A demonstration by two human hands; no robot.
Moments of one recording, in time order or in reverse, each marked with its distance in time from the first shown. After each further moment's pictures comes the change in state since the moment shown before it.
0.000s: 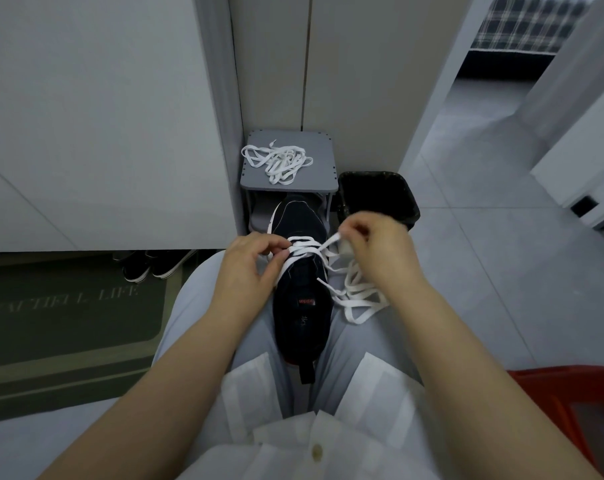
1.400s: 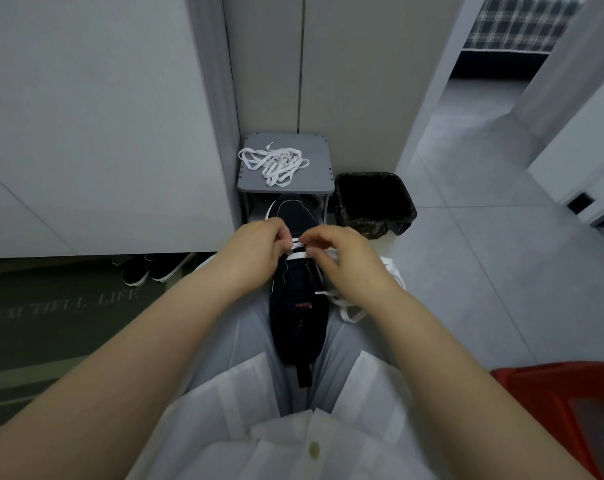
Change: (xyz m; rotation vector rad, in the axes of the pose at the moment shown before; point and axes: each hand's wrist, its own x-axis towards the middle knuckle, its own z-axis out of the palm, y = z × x) left_hand 0.040 0.029 -0.014 0.249 -0.443 -0.122; right_hand -0.012 -0.009 0.019 0.042 -0.165 -0.202
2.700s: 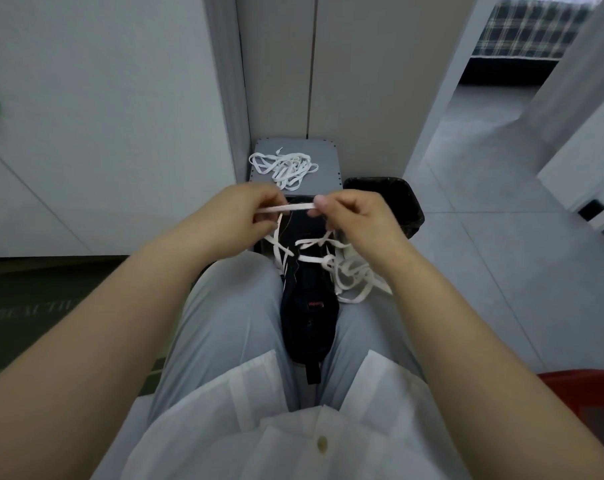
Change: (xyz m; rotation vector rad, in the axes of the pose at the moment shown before) left_hand 0.000 -0.004 -0.059 0.089 0.029 0.164; right_hand 0.023 -0.030 -0.031 0.532 0.055 0.076
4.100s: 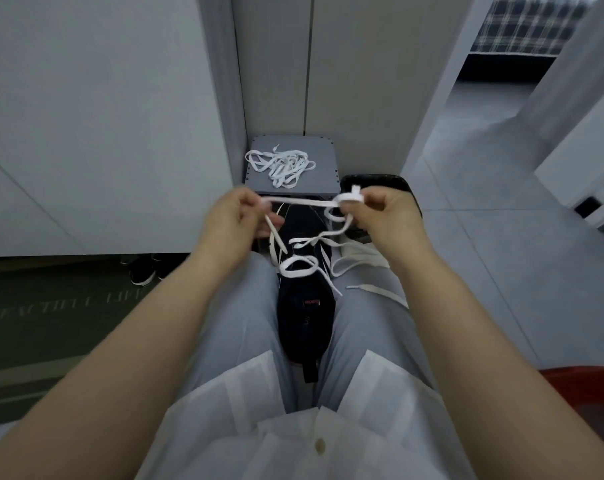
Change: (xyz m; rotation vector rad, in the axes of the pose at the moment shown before) left_hand -0.002 -0.007 0.043 -0.710 0.321 -0.263; right_hand 0.001 0.014 -0.019 -0.026 0.243 0.155
